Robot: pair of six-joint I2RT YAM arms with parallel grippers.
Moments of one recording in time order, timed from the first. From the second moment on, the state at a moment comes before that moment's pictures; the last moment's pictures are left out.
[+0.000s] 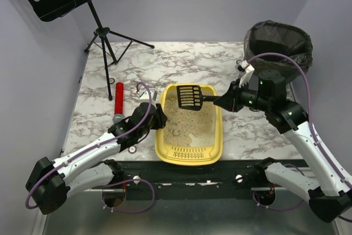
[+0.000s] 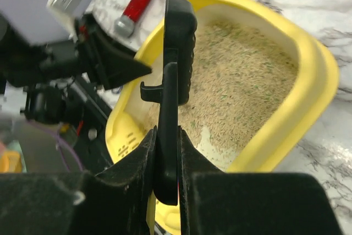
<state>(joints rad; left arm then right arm) -0.79 0.97 0.57 -0.18 -0.25 -0.63 0.42 0.94 1.09 -0.56 -0.42 0.34</state>
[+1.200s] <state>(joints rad) -0.78 1.00 0.58 -0.16 -0.24 -0.57 1.04 1.51 1.14 -0.37 0.53 -0.80</state>
